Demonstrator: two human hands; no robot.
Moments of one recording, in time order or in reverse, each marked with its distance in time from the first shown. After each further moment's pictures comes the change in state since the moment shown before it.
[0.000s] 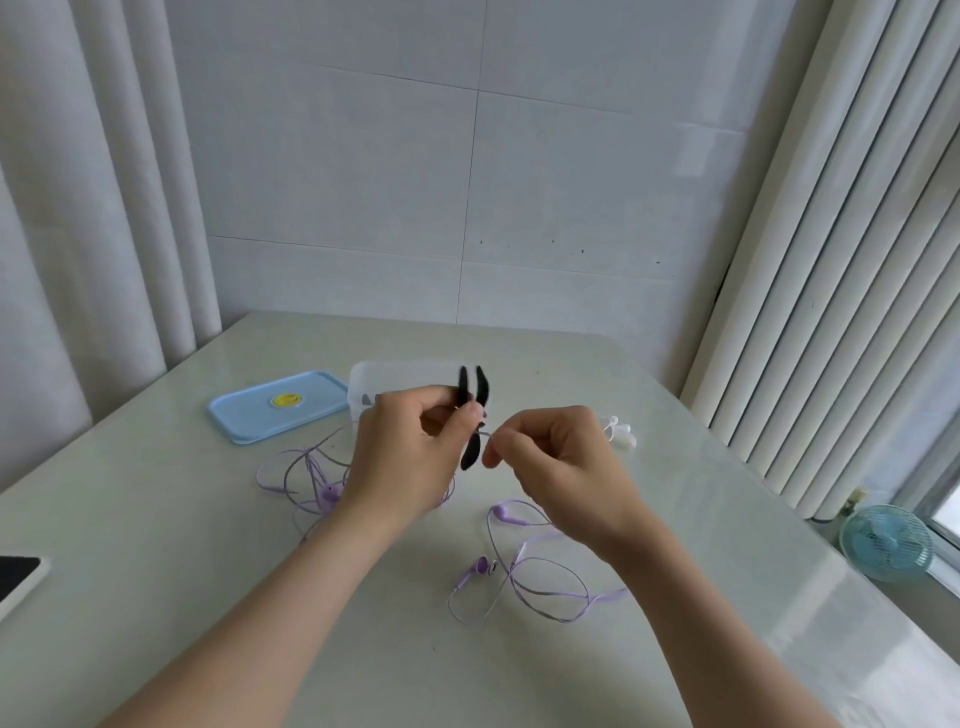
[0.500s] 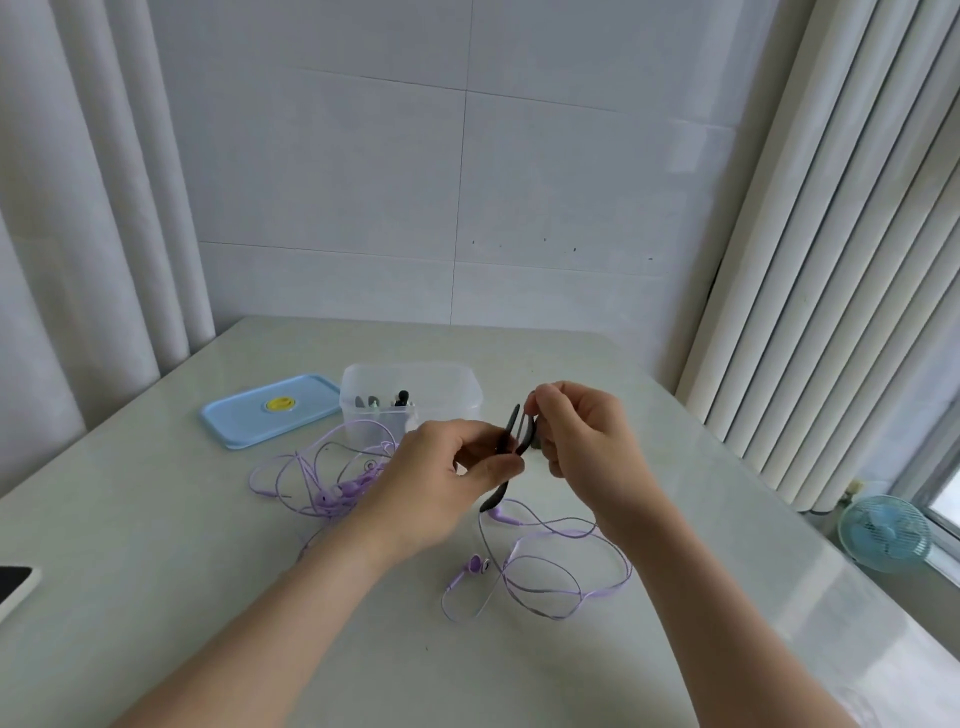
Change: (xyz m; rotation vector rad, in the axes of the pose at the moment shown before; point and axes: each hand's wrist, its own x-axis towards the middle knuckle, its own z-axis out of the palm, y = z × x) left_hand -0.012 0.003 0.015 -0.076 -0.399 -0.026; right_hand 0.015 0.014 -0.017 0.136 0.235 0.140
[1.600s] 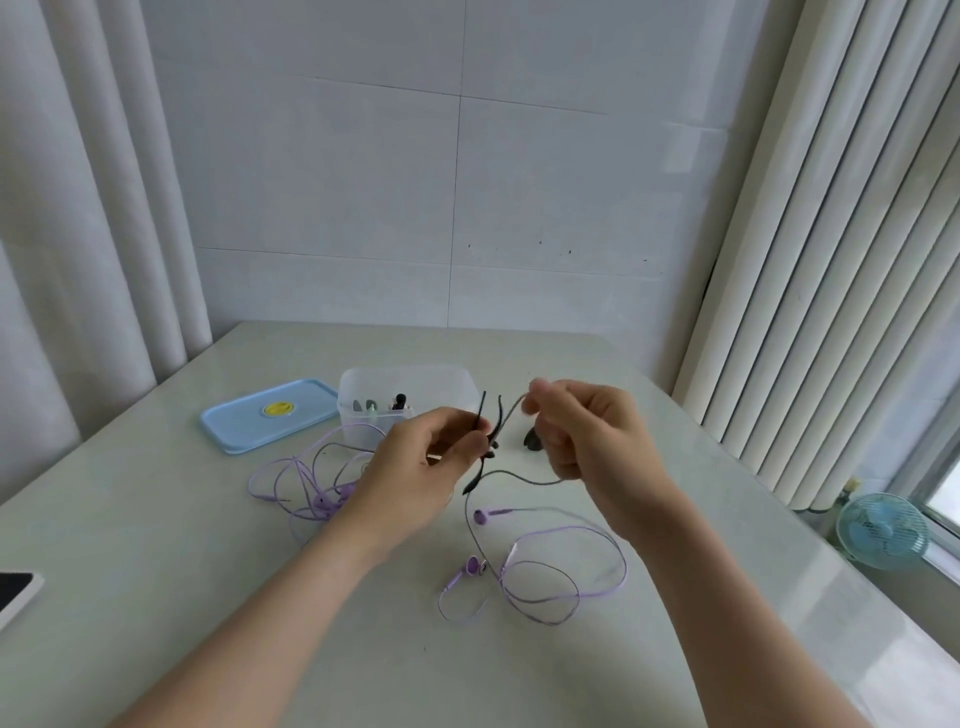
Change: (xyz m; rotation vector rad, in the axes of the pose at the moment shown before) left_hand 0.002 -0.006 -0.007 -0.106 0.130 -0.037; right_hand -0.003 -0.008 -0.015 0.205 -0.141 -0.039
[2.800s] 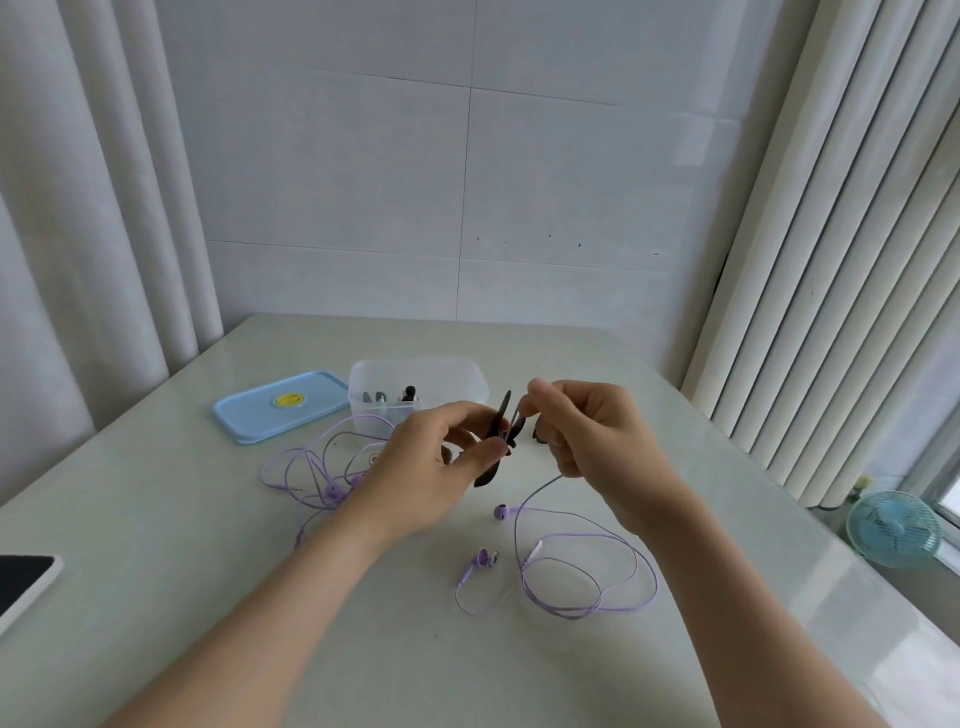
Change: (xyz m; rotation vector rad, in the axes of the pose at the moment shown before) left_hand -0.002 0.002 -0.005 0.162 -0.089 0.092; right_hand -0.002 0.003 0.003 -0.140 -0.022 0.042
